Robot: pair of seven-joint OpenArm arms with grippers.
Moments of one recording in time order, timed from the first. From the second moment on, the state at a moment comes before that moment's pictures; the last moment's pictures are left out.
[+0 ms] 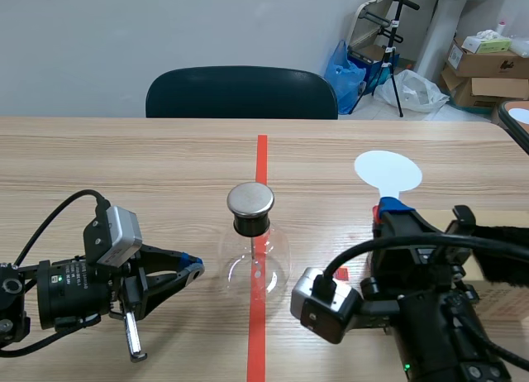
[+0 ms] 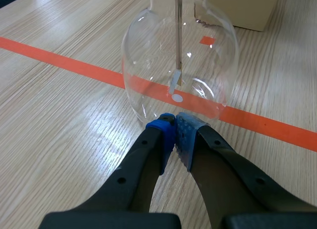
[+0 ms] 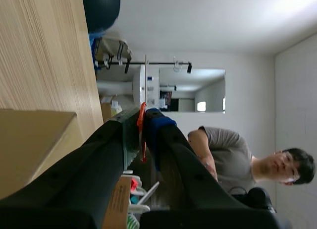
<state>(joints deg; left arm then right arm) -5.2 -29.4 32.2 55.3 10.0 -35.8 -43.9 -32.5 11.4 -16.8 94.0 -91.3 -32.0 -13.5</state>
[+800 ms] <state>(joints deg) -5.2 -29.4 32.2 55.3 10.0 -35.8 -43.9 -32.5 11.4 -16.8 94.0 -91.3 -30.4 -6.8</state>
